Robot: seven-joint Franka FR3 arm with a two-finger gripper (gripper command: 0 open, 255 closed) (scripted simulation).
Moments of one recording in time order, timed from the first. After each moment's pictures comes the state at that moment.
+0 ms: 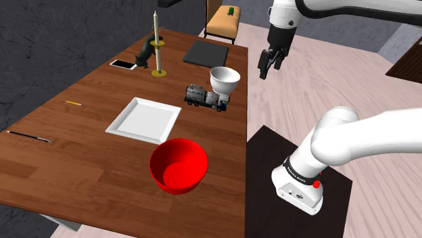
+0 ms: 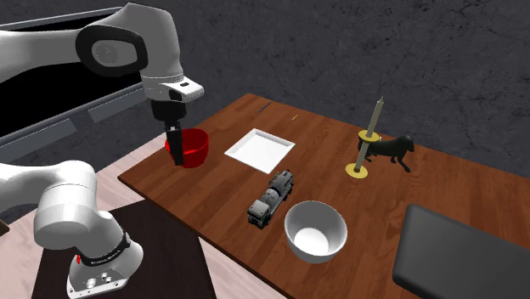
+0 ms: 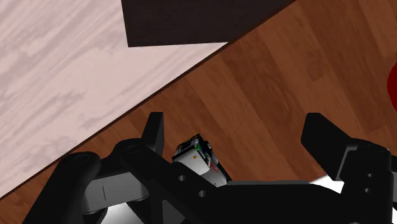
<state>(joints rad) 0.00 -0.81 0.02 -2.44 -0.12 1.54 0.10</state>
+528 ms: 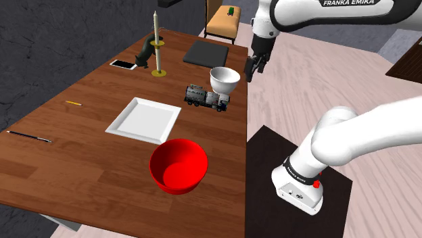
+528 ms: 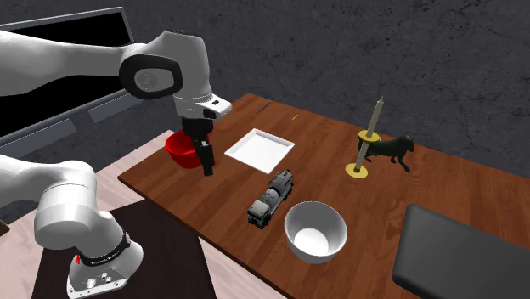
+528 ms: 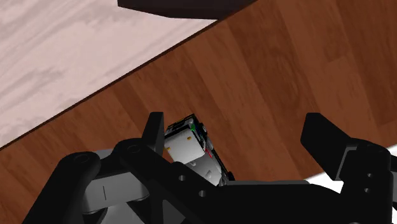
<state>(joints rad) 0.02 -0.65 -0.05 -2.46 -0.14 1.75 -0.01</state>
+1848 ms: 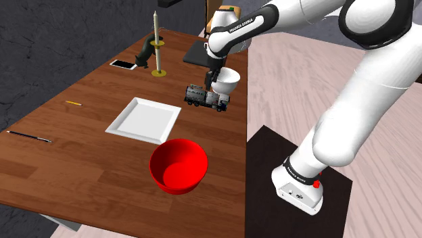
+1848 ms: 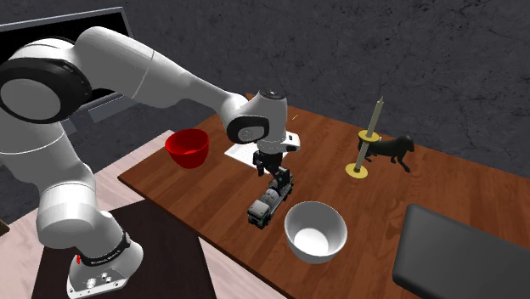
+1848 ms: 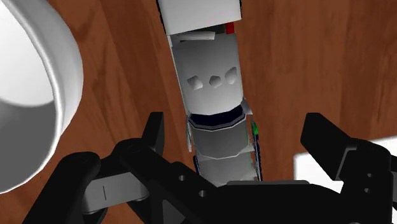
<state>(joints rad) 0.08 0.10 -0.17 -2.16 0.02 2.26 -0.44</state>
